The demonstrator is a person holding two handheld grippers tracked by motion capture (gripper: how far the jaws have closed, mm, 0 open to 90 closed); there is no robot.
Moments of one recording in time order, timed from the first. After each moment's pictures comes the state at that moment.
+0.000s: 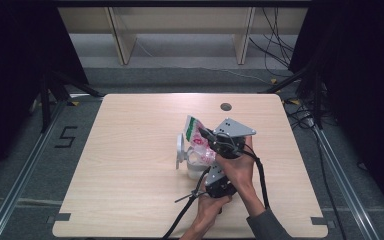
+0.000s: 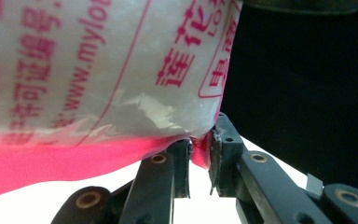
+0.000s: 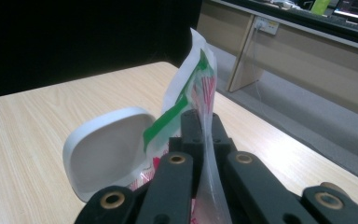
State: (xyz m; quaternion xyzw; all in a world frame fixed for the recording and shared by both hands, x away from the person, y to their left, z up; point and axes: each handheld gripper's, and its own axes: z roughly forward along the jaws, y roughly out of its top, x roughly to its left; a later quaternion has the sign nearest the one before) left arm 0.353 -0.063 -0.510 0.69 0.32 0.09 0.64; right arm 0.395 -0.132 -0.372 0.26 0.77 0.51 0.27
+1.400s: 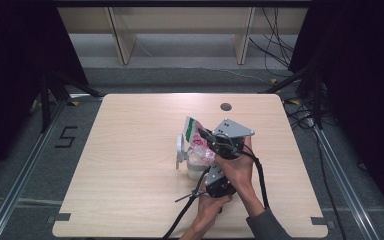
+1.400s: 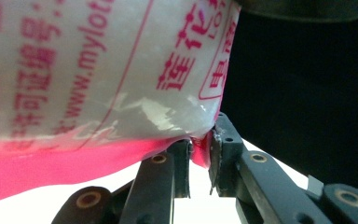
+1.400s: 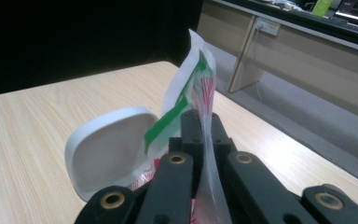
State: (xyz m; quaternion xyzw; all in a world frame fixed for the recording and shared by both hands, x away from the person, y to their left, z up) left arm 0.355 -0.060 -0.508 0.70 0.31 0.10 0.63; right arm 0.393 -0.130 -0.371 0.26 0.78 0.51 0.27
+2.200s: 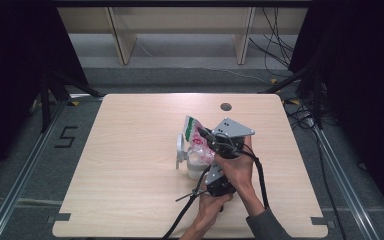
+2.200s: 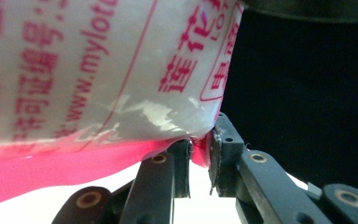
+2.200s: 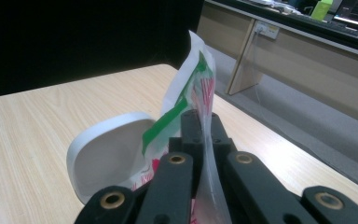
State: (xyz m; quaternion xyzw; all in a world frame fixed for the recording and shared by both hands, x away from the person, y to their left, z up) left arm 0.356 -0.070 -0.507 0.66 0.33 0.08 0.67; right arm 0.392 -0.128 -0.369 0.26 0.77 0.51 0.26
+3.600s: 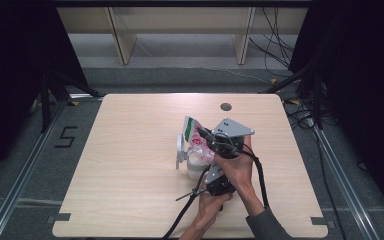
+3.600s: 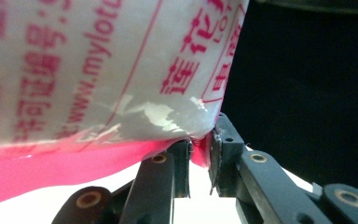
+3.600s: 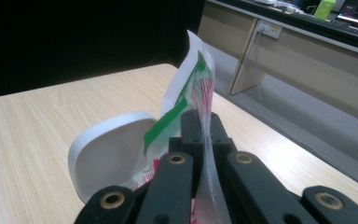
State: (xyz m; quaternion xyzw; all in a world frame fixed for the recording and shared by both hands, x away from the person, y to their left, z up) left arm 0.358 -0.067 -0.510 0.67 0.33 0.09 0.66; right arm 0.393 -0.128 -0.370 0.26 0.78 0.51 0.27
